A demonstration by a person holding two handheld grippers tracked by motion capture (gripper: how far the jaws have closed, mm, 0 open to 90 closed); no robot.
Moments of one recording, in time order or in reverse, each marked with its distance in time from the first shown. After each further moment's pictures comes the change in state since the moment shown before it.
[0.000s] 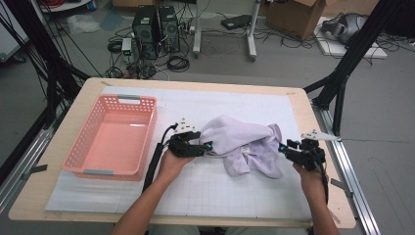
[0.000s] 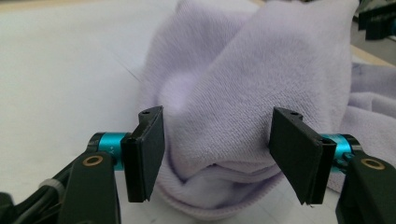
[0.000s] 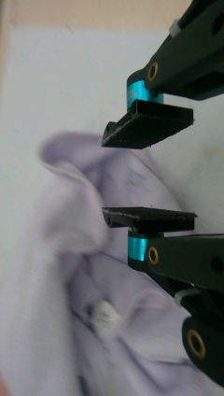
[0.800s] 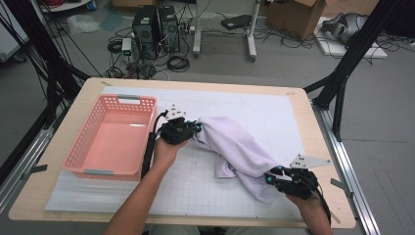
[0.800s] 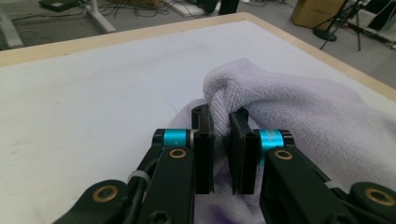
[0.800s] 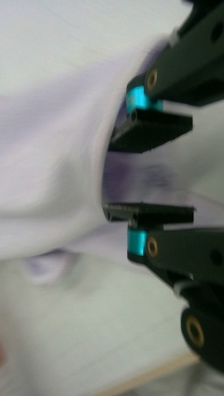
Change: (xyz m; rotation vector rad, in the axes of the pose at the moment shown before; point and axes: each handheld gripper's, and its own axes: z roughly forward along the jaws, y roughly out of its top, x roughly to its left) left arm 0.018 0.035 -0.024 -0.084 0.082 -0.022; right arm 0.059 -0.032 -0.033 0.028 0.284 -0.163
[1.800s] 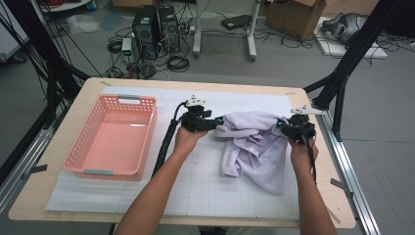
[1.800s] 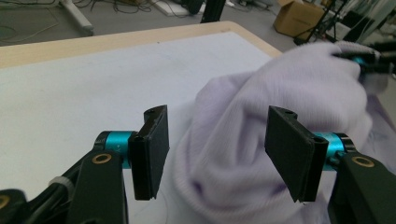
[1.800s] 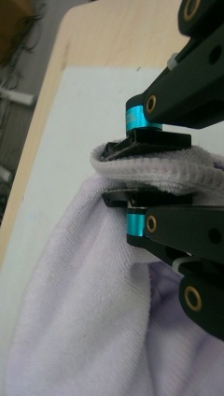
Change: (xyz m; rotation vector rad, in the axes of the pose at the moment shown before) left arm -0.004 0.024 0.059 0.008 -0.068 -0.039; right arm -0.109 0.080 0.049 -0.027 -0.464 0.101
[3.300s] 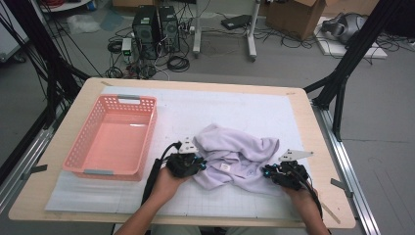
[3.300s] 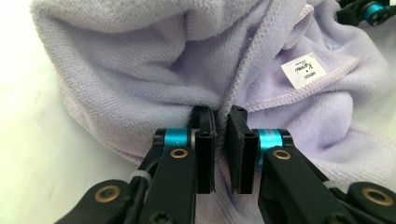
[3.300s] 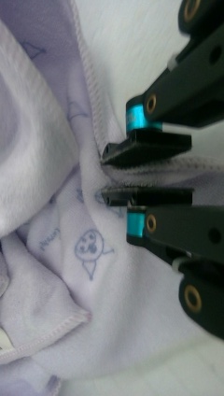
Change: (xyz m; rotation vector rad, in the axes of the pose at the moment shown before) left arm -0.048 -0.092 -0.084 0.254 -0.016 0.146; right arm 0.063 -0.093 -0.049 0.173 0.389 -0.148
